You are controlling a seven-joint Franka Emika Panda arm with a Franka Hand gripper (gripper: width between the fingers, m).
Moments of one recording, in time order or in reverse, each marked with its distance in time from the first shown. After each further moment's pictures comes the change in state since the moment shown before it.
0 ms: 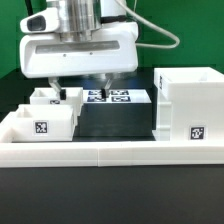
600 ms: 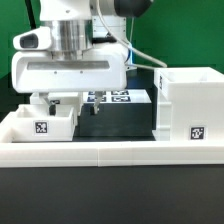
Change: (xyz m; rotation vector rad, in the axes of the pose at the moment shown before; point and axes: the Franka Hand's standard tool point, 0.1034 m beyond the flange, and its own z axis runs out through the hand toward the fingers) arm -0.005 0.018 0.034 -0.045 0.019 -0.012
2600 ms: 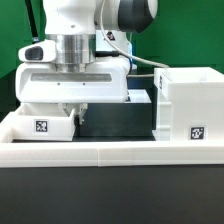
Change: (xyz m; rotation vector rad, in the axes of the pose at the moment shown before) arm -0.004 -0.006 0.012 -0.014 0.012 -0.016
